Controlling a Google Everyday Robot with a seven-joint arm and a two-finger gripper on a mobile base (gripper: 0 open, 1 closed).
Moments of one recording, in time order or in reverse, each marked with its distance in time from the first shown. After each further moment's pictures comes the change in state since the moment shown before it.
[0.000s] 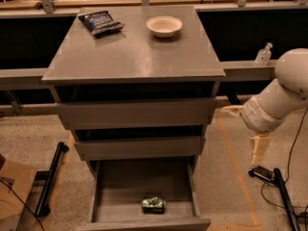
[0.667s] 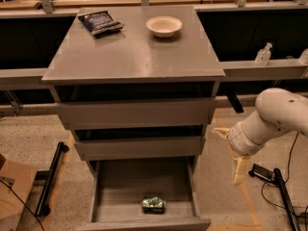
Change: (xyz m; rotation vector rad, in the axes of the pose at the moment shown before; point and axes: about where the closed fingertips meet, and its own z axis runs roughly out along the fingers) arm 0.010 0.016 0.098 -0.010 -0.050 0.076
